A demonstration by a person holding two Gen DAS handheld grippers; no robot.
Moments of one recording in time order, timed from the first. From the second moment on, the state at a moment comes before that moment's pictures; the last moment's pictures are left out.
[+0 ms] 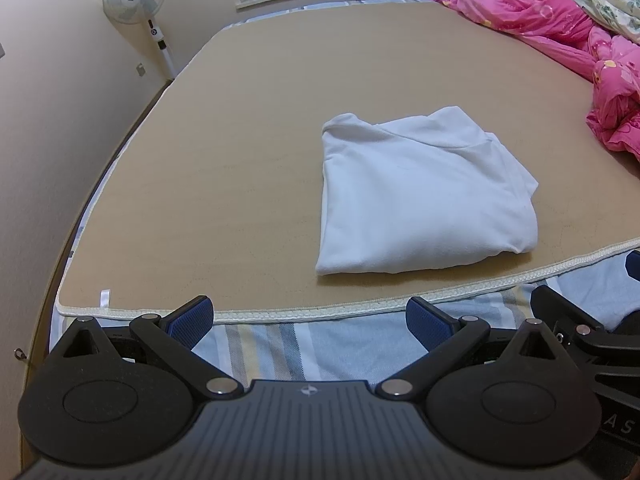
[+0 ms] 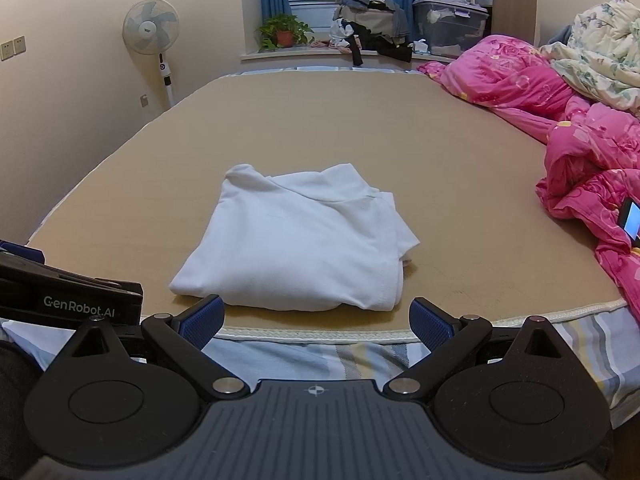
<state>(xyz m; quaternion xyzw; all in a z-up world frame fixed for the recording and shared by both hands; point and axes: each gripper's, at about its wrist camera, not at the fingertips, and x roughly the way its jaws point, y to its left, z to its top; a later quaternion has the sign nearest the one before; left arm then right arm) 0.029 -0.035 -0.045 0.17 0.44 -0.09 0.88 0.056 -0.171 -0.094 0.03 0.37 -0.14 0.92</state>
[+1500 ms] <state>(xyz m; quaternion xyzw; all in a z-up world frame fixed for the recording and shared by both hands) 0.028 -0.035 -0.039 0.18 0.43 -0.09 0.88 0.063 -0.174 -0.091 0.03 0.37 -0.14 0.92</state>
